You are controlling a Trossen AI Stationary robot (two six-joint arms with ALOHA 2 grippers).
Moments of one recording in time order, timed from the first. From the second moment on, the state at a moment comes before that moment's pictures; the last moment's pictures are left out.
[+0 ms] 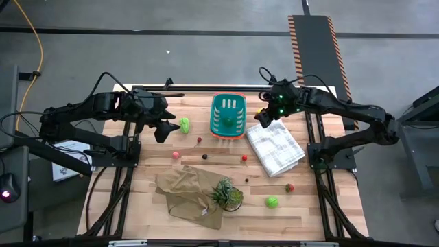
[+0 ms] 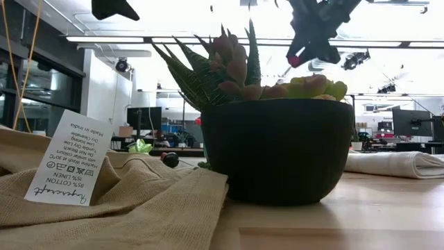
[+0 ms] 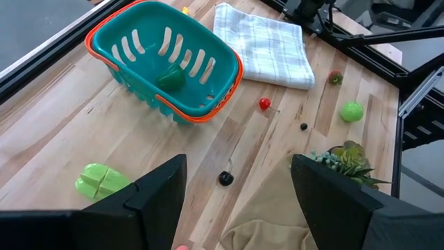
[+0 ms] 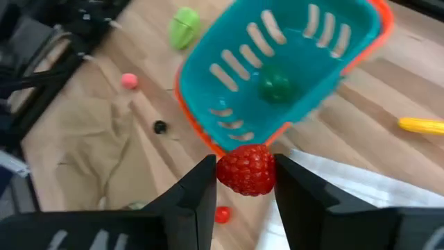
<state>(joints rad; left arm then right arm) 0.22 0.99 1.23 -0.97 -0.07 -0.45 -0.36 1.20 1.12 -0.73 -0.14 0.53</state>
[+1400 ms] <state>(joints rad) 0.22 0.99 1.23 -0.97 -0.10 -0.46 -0.33 1.64 1.59 -0.78 -0.10 0.32</state>
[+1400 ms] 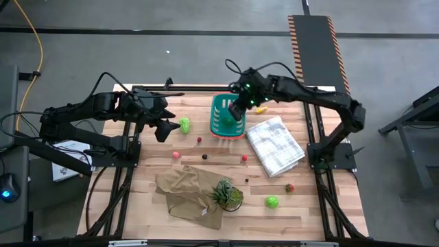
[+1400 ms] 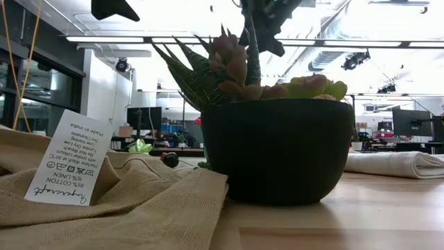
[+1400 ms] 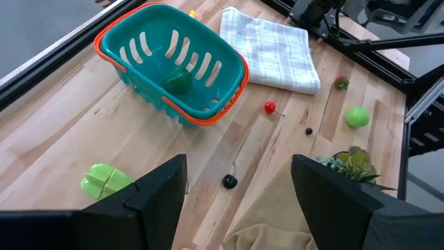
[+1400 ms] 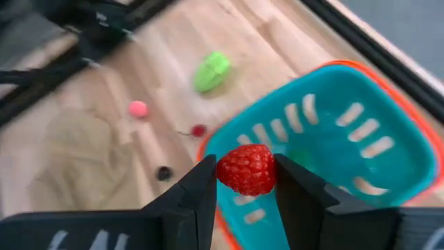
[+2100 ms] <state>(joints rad) 0.22 0.99 1.23 -0.97 -0.10 -0.39 -0.40 1.95 1.81 -1.00 -0.08 0.38</state>
